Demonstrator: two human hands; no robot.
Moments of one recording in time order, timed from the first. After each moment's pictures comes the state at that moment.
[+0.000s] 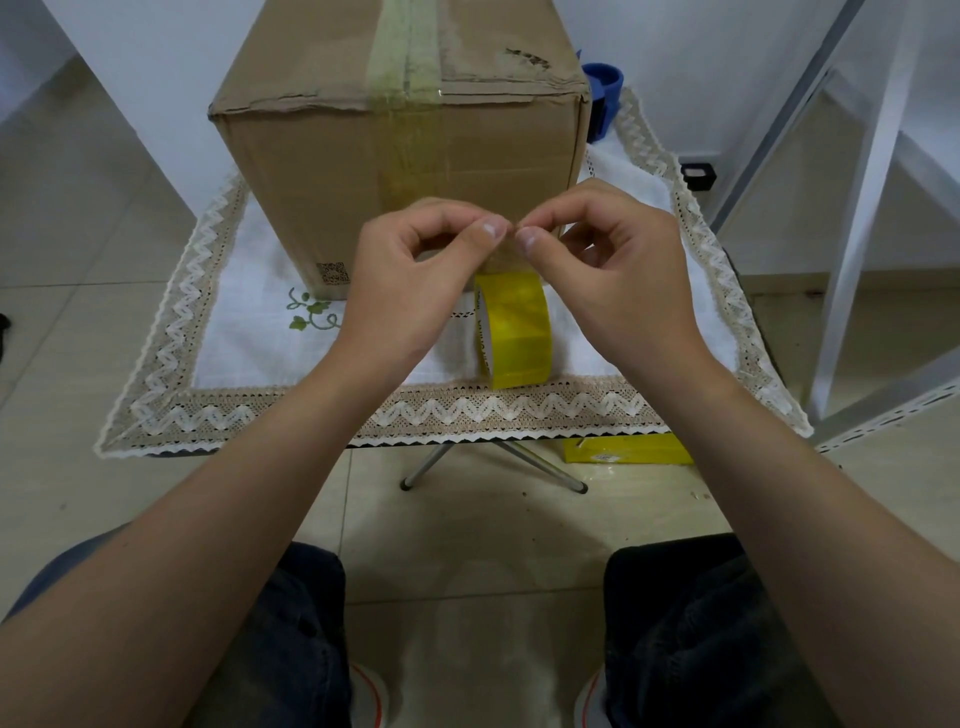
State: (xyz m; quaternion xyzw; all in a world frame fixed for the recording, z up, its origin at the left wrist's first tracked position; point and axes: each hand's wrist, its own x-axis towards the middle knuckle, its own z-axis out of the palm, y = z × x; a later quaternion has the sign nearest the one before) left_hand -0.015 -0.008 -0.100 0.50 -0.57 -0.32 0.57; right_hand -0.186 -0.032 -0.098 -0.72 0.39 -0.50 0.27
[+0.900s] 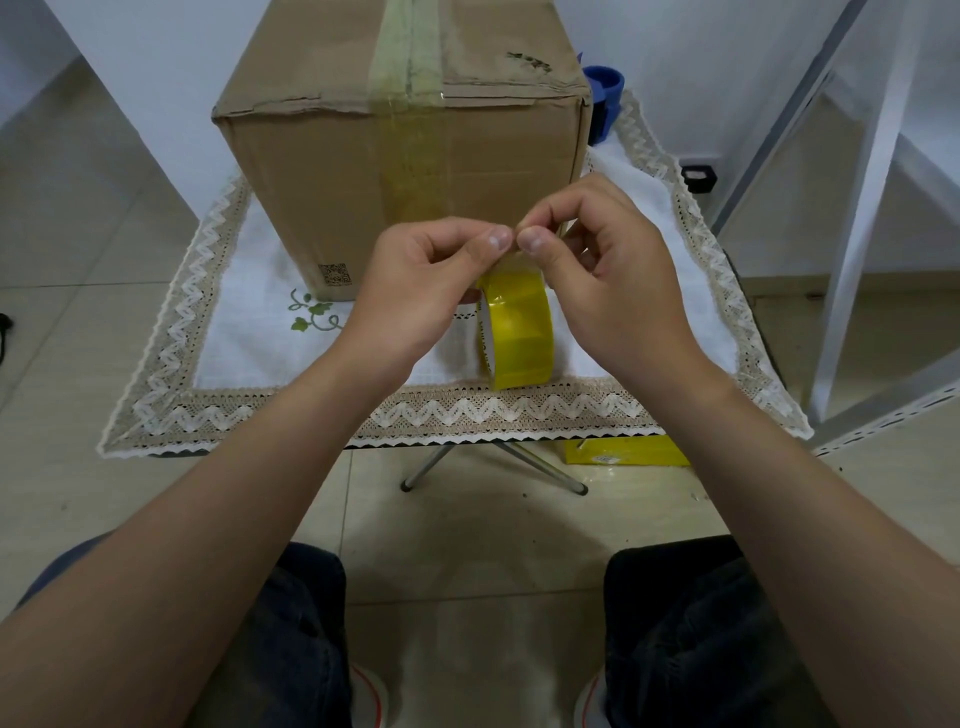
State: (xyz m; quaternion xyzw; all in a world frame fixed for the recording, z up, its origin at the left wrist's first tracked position) left_hand -0.014 -0.010 -0.103 0.51 -0.55 -0.40 0.52; right_hand -0.182 -0.033 -0.101 -0.75 0.39 -0.48 0.25
